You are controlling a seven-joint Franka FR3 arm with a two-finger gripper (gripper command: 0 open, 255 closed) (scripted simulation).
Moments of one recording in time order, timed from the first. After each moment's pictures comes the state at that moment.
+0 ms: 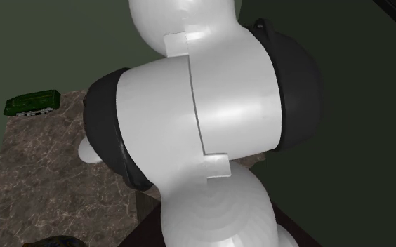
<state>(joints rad) -0.34 0.43 -0.40 -1.53 0.20 1.86 -0.84</state>
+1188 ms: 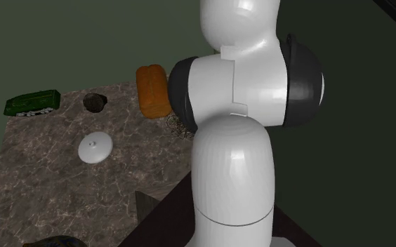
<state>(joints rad) -0.67 0.72 -0.42 -0.90 0.29 1.51 -1.06</state>
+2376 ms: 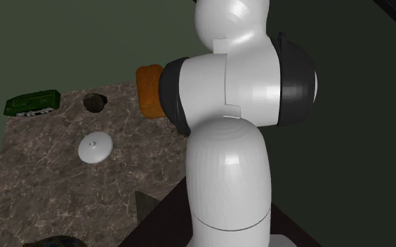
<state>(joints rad) -0.62 0.70 -0.42 -1.19 0.29 1.77 -1.09</state>
